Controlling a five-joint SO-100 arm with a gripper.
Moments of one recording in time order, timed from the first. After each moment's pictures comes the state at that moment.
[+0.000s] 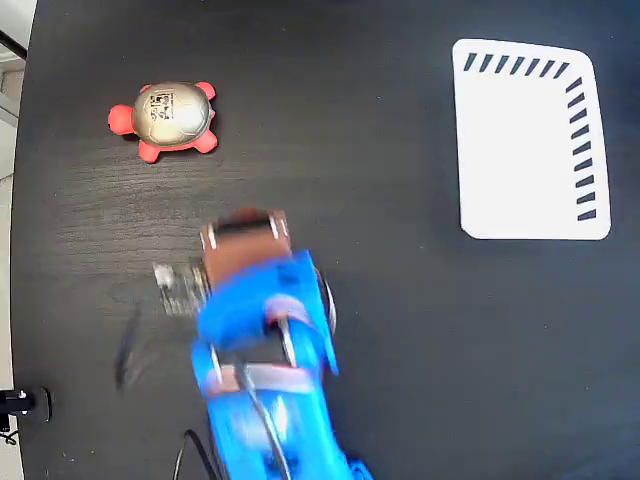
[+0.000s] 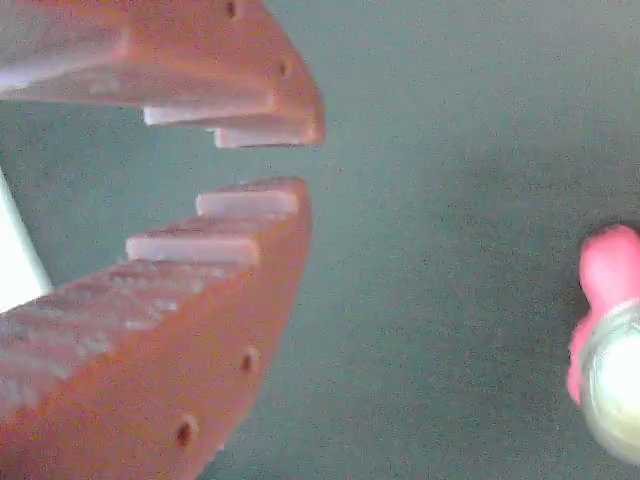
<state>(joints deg) -8.0 110.7 119.6 54.7 0.8</state>
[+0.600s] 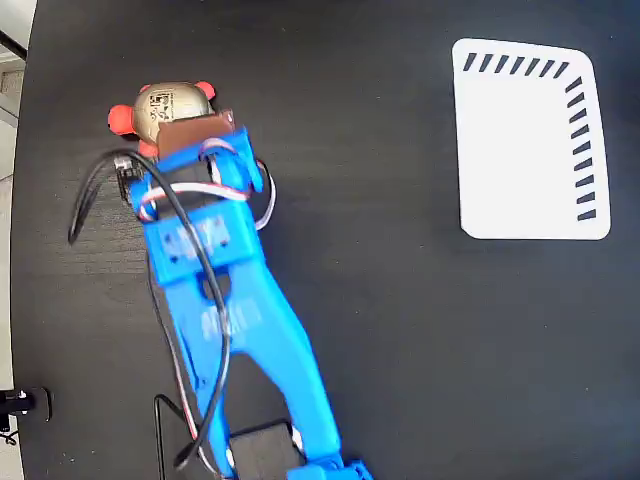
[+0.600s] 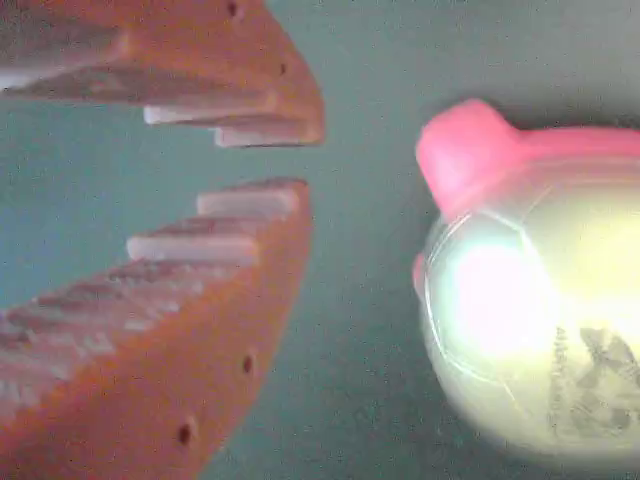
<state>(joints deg) -12.3 70.0 74.0 66.2 6.6</state>
